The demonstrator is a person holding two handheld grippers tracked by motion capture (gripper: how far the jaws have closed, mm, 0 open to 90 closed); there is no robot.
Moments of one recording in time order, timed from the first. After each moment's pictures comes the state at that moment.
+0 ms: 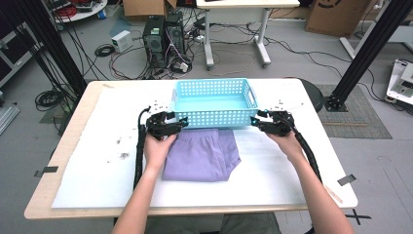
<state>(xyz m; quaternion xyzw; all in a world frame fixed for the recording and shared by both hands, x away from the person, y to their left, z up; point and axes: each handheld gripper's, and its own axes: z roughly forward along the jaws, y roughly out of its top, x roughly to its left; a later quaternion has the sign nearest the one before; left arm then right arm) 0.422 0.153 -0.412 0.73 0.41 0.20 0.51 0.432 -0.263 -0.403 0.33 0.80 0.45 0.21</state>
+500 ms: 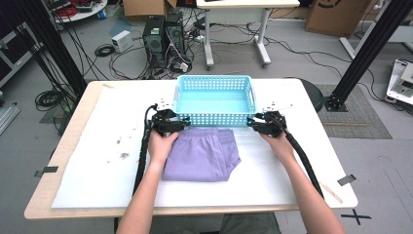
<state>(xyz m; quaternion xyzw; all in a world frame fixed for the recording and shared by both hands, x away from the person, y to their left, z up) 0.450 0.143 -0.430 0.76 0.42 0.20 0.46 0.444 -0.247 -0.424 0.39 0.79 0.41 0.22</state>
